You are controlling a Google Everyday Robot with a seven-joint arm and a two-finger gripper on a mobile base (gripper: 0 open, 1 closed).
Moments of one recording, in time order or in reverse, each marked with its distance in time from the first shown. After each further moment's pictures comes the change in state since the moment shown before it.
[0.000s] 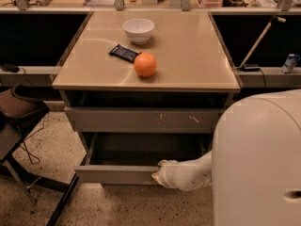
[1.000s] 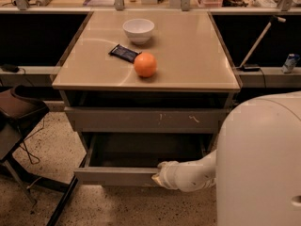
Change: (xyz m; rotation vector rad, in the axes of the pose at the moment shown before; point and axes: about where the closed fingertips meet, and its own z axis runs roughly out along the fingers) arm 0.004 0.006 -0.004 -0.013 0.004 0.003
